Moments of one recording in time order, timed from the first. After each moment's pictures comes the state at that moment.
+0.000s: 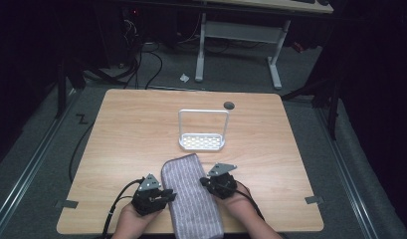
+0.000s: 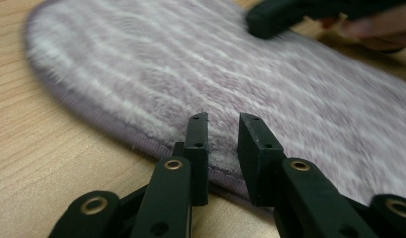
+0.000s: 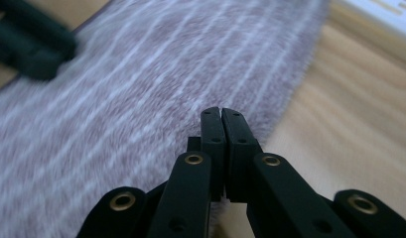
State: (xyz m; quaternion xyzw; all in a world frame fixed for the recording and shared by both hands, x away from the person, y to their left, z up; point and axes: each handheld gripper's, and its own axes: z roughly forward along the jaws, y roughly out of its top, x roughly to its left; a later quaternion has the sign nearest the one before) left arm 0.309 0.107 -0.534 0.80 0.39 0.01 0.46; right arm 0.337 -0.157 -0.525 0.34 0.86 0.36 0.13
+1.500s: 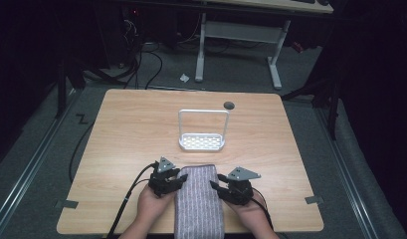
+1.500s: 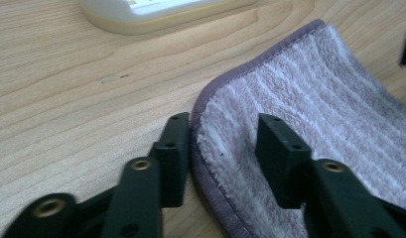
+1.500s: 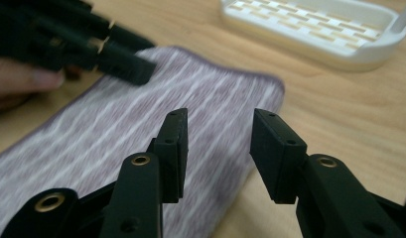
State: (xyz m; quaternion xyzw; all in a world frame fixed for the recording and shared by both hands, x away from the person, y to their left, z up) left arm 0.362 0.069 -0.536 0.80 0.40 0.10 0.43; right arm 0.316 -0.191 -0.509 0.41 0.79 0.42 0.16
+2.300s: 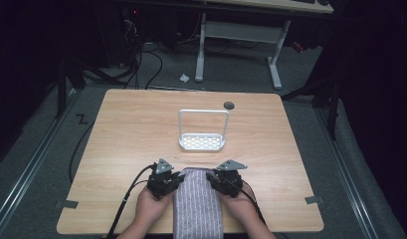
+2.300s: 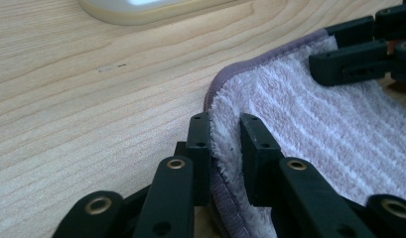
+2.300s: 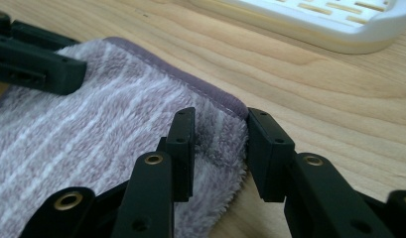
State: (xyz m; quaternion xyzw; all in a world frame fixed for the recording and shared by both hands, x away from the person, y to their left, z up) left arm 0.359 0.075 -0.536 0.80 0.41 0.09 0.43; right arm 0.346 -0.170 -0.532 0.46 0.79 0.37 0.17
